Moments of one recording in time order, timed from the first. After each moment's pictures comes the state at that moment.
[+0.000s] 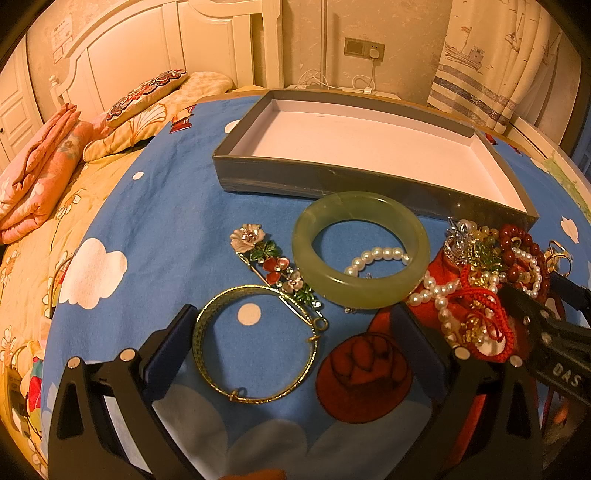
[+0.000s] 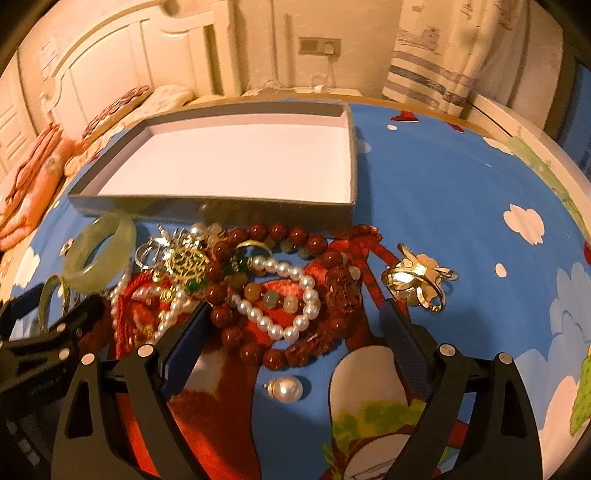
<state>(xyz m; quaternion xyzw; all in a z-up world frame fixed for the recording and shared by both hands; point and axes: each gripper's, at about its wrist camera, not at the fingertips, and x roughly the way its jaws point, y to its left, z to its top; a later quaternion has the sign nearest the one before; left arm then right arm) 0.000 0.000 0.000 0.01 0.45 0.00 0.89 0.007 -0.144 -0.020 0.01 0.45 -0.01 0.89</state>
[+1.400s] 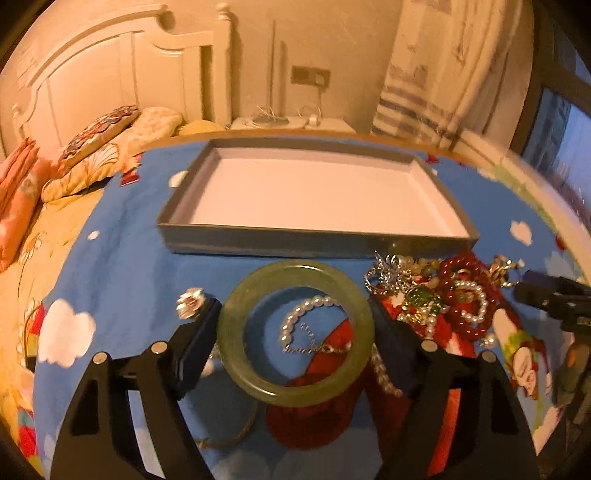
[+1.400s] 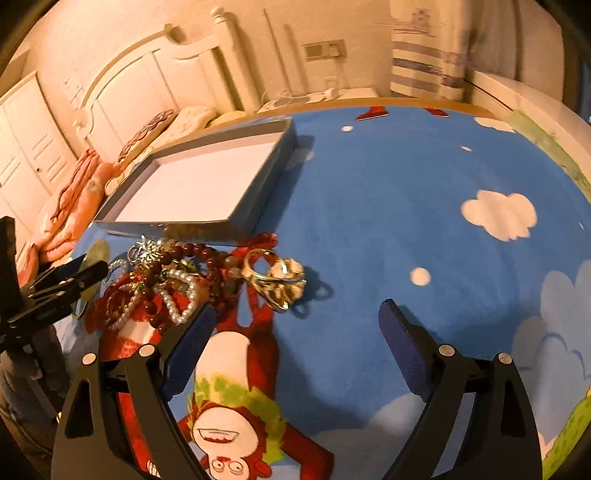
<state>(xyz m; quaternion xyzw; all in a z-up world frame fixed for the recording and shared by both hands) 0.003 -0.013 0.026 0.00 0.39 -0.10 0.92 -0.006 -0.257 -0.007 0.09 0.43 0.08 0.89</state>
